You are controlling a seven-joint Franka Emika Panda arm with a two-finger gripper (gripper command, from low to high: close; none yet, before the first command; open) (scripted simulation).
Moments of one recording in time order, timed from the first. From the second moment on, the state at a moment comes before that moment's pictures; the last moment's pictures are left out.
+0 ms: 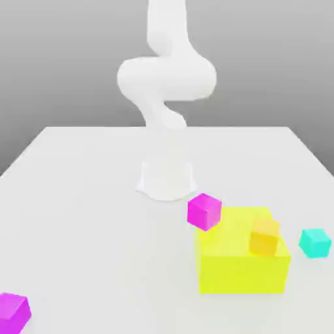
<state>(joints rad) 0.07 -0.71 0.01 -2.33 0.01 2.34 0.72</state>
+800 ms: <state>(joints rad) 0.62 0.17 0.24 -2.59 -0.11 2.77 0.09</state>
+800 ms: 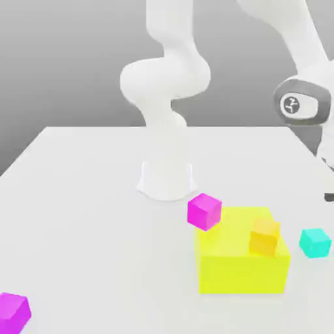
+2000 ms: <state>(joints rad) 0.39 -0.11 0.07 -2.64 0.02 2.53 0.08</state>
